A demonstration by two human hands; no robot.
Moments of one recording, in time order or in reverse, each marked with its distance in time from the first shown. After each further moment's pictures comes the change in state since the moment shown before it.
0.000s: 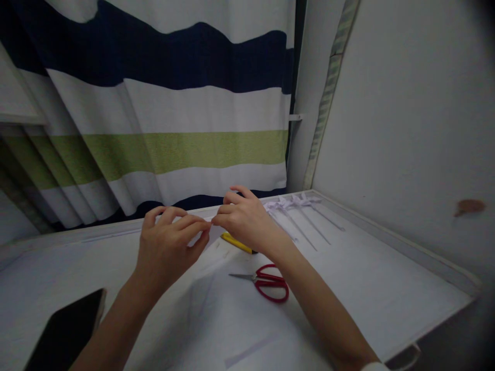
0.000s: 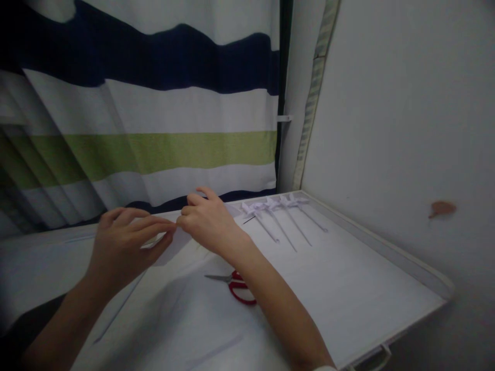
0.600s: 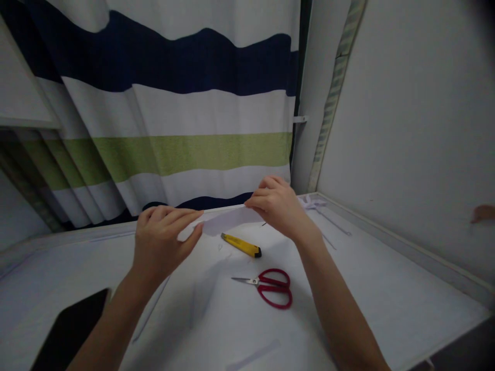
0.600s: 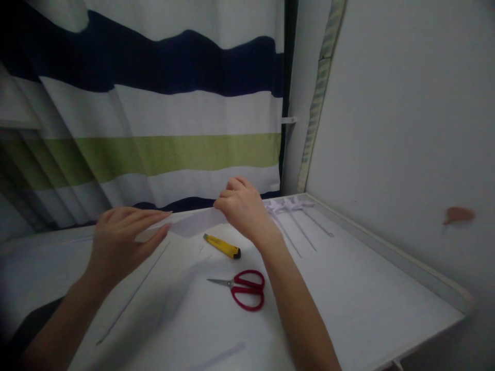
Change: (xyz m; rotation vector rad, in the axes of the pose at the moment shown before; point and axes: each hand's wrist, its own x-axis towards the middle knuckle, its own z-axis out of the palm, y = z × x) left_hand -0.006 -0.022 0.010 0.018 0.002 -0.111; right_hand -0.023 0.042 -0.018 -0.102 0.026 0.151
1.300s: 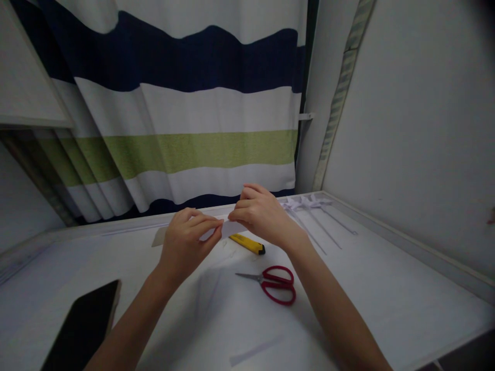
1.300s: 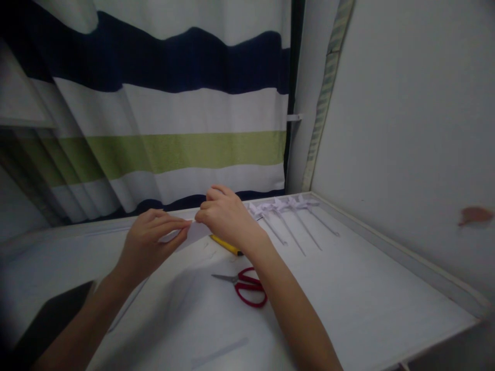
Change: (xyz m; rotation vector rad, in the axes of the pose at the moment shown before) left_hand -0.002 0.022 0.010 -0.303 0.002 0.026; right_hand 0.011 -0.027 0.015 0.142 -0.012 -0.183
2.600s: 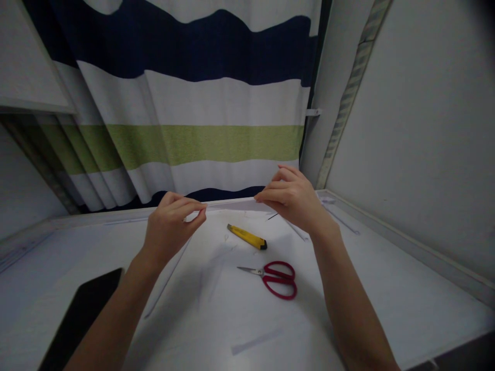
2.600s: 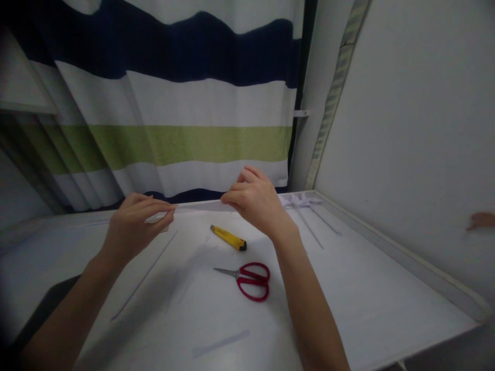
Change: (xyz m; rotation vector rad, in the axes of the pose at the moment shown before) left_hand -0.009 -0.036 -0.007 0.121 0.002 -0.133; right_hand -0.021 0.023 -0.024 -0.058 0.096 0.118
